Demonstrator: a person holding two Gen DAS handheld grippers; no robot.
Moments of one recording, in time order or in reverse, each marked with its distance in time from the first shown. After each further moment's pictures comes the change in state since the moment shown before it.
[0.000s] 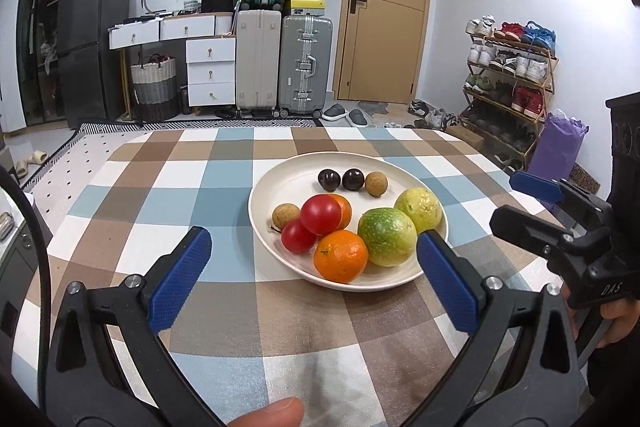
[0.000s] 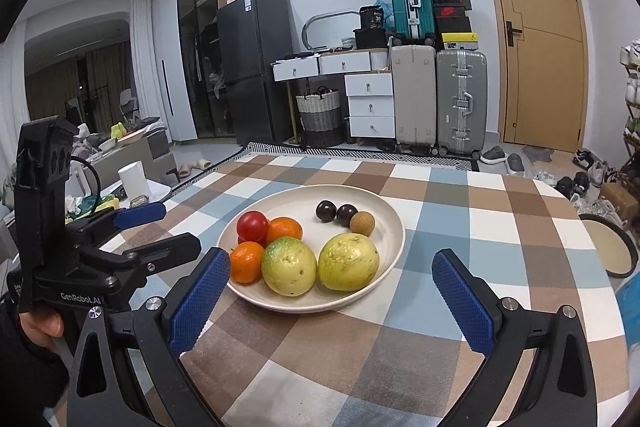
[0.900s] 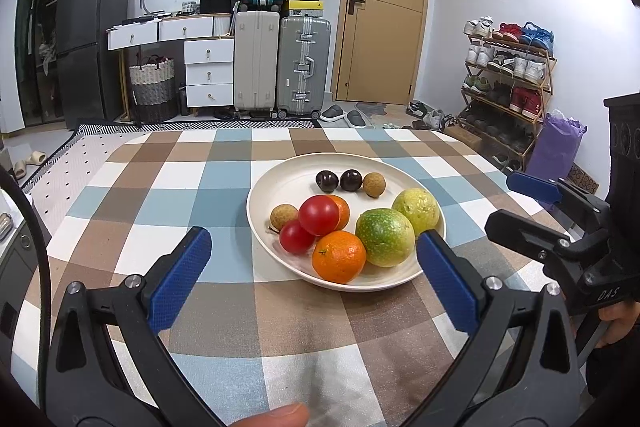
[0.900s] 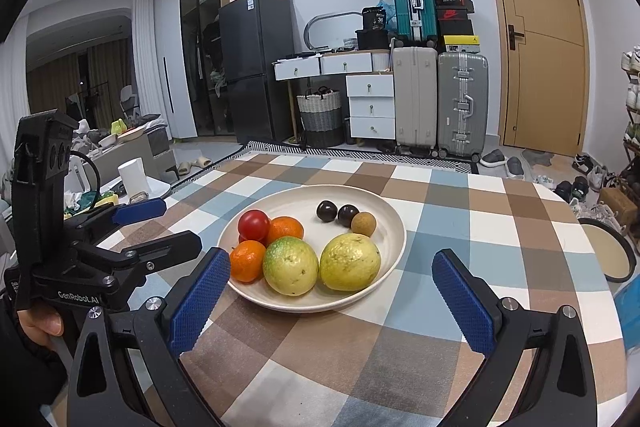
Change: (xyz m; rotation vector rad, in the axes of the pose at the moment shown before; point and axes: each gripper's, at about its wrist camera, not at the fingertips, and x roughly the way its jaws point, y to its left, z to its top) left arm 0.001 0.001 0.001 -0.004 -0.001 -0.005; right arm 0.000 0.004 0.001 -0.017 0.003 -0.002
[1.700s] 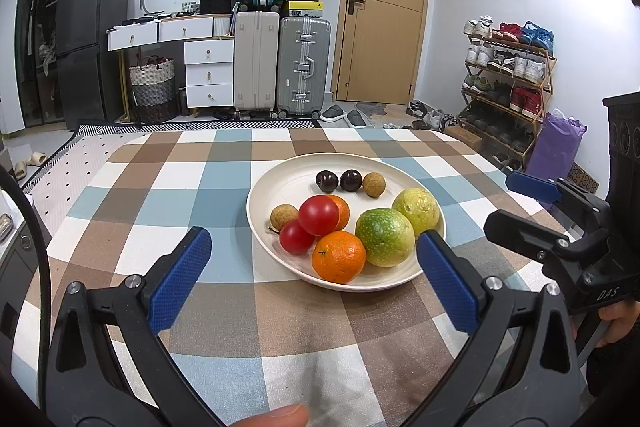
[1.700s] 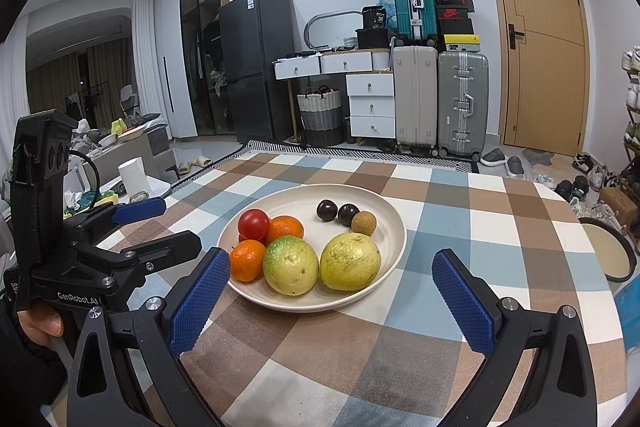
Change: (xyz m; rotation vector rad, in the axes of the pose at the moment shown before) left arm 0.000 0.000 0.000 0.001 -0.001 0.000; right arm 0.000 0.000 0.000 0.000 0.000 0.000
